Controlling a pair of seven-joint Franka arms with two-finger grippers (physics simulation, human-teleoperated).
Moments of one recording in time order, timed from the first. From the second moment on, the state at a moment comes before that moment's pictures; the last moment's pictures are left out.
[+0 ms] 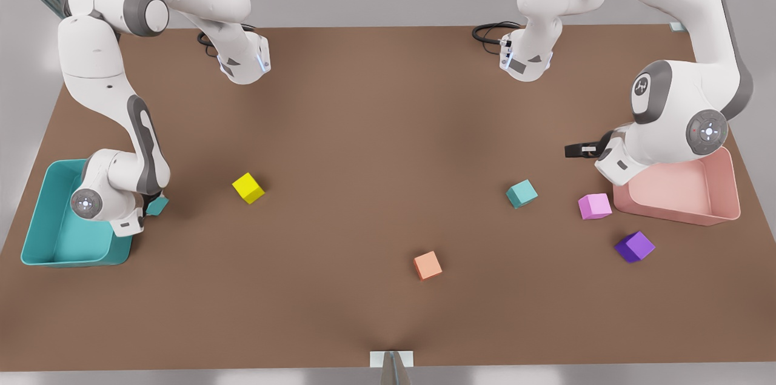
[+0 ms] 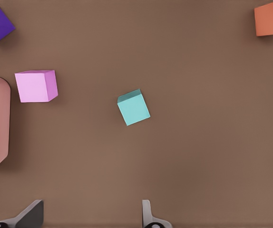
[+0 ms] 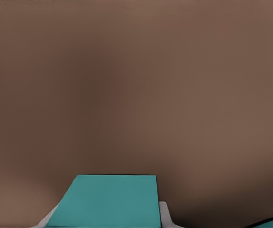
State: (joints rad) left arm 0.11 0.14 -0.17 -1.67 -0.07 1.49 -0.10; right arm -0.27 0.60 -0.03 -1.87 -0.23 2.21 -1.17
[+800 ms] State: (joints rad) left arm -0.06 0.24 -0.01 -1.86 -0.06 1.62 -0.15; right arm 0.62 0.75 -0.02 -1.17 0.17 1.86 -0.51
